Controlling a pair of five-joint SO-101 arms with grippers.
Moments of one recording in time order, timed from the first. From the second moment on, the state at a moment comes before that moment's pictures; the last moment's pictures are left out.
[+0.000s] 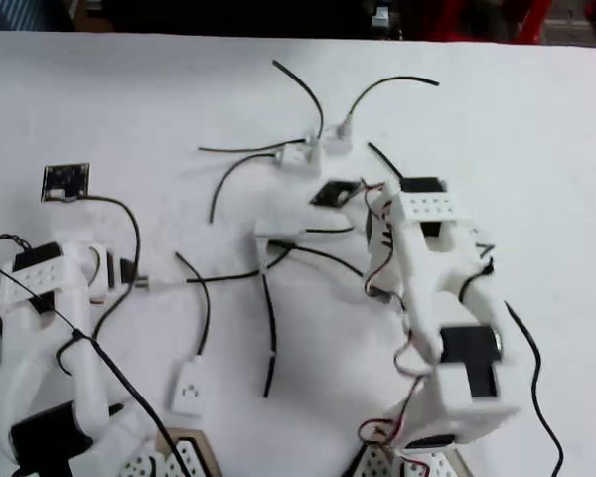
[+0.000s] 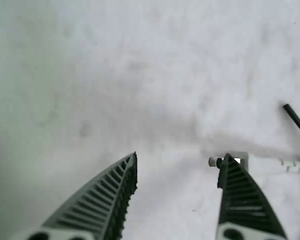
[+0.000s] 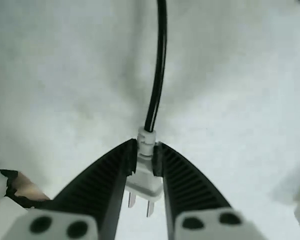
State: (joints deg) left arm -27.8 -18.3 51.3 49.9 -14.2; right arm -5.8 3.4 21.5 79.5 54.2
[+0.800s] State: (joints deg) left arm -27.8 -18.3 51.3 49.9 -14.2; right arm -6.5 -24.2 36.0 80.2 42.0
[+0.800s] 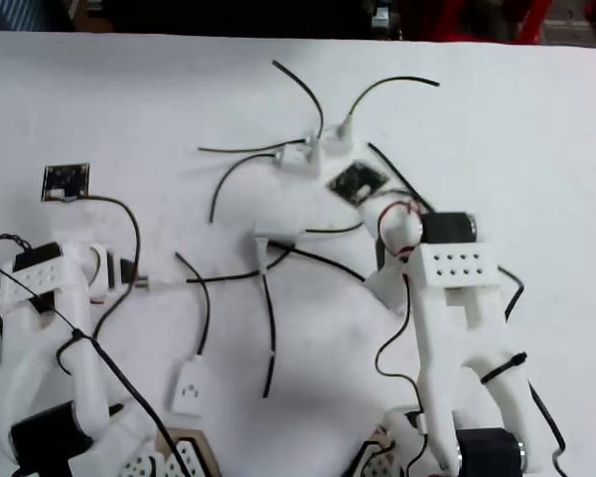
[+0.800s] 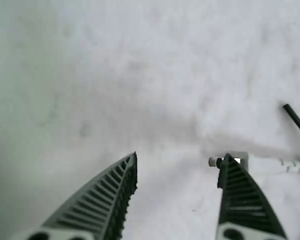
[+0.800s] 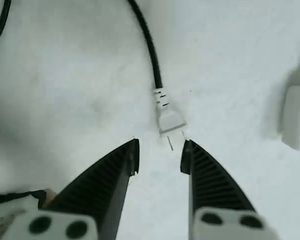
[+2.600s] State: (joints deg) left arm -27.8 -18.3 51.3 49.9 -14.2; right arm -1.0 9.9 28.0 76.8 44.0
